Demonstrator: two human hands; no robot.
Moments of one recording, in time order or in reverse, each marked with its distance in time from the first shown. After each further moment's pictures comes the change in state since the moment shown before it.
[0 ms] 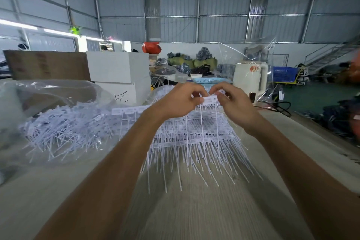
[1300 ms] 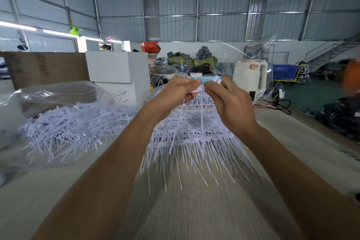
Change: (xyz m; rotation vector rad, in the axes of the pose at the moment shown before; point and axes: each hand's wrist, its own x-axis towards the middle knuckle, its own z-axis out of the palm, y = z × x) left_hand -0.003 0.004 -0.004 -0.566 0.110 -0.207; right_hand -0.011 -0.012 0.010 -0.476 0.292 -0.538
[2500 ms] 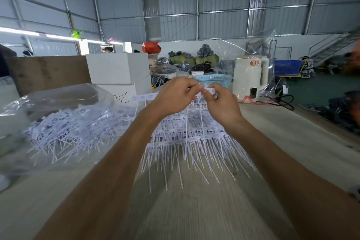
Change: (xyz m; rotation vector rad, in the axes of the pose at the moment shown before) left_hand 0.005 -0.002 0.001 0.695 0.018 0.320; right_hand 0.005 -0.007 0.030 0.354 -0.227 0.767
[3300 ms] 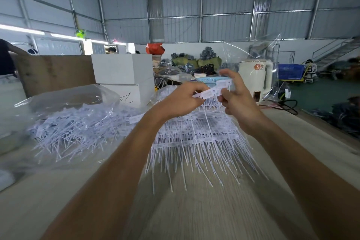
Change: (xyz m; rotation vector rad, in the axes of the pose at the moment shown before) left_hand -0.006 0.006 -0.001 -0.316 -0.144 -0.135; right_hand 0.005 0.004 -0.033 0.442 -0.142 -0.019
